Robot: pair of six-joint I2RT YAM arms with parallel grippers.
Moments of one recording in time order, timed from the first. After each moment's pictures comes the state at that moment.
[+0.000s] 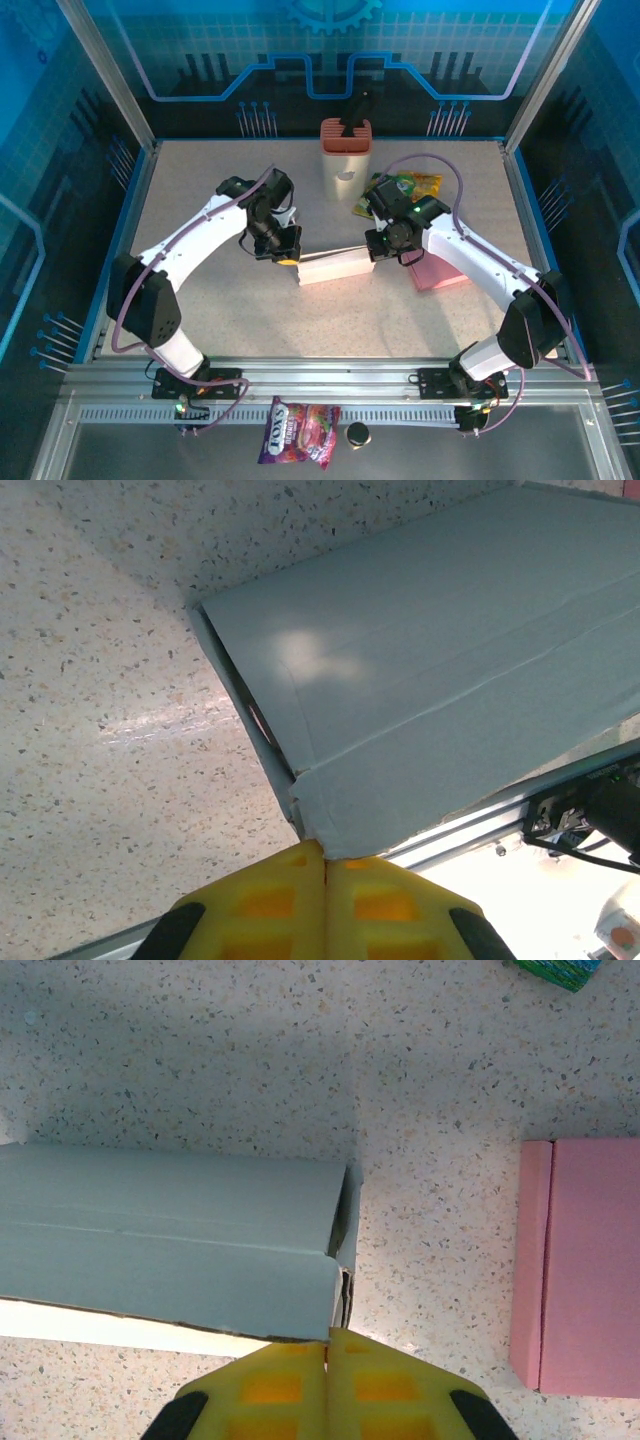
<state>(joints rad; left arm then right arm) -0.47 1.64 1.43 -1.20 0.41 -0.51 0.59 1.50 1.28 -1.01 0.04 0.36</state>
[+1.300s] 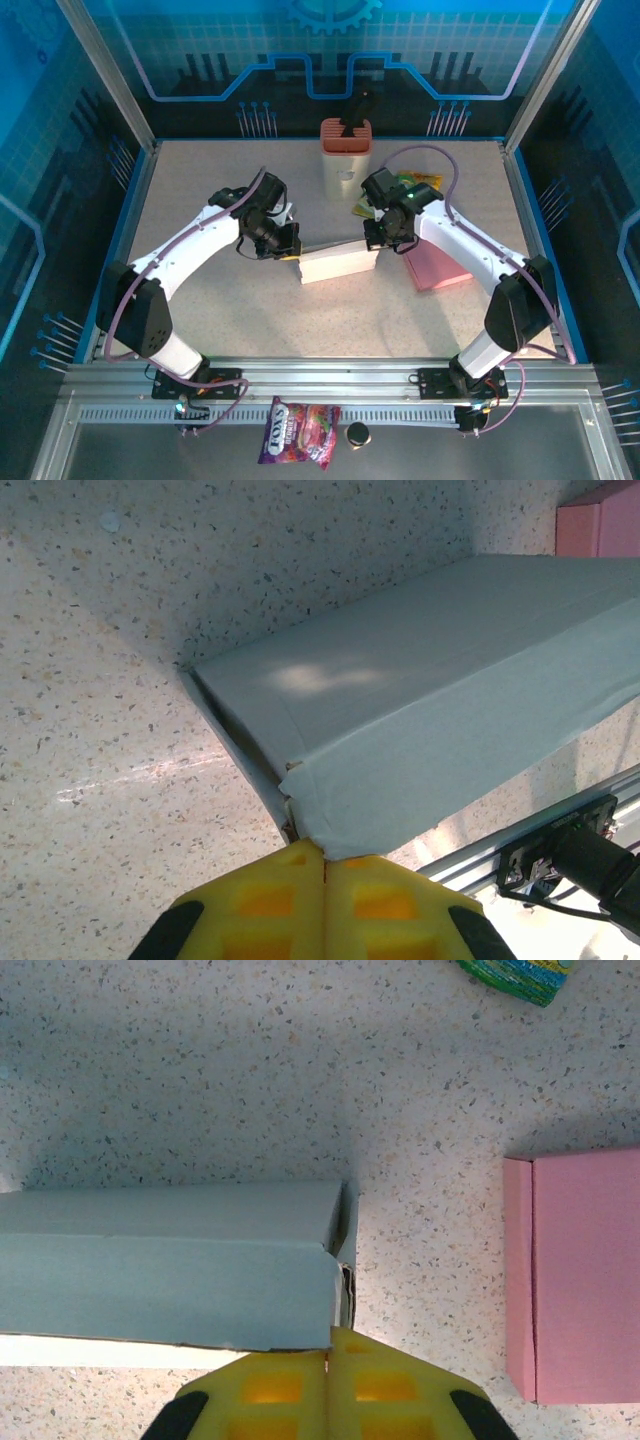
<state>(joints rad) -0.45 1.57 1.29 -0.96 0.41 -0.56 0.56 1.60 1.39 -1.05 0.05 0.41</state>
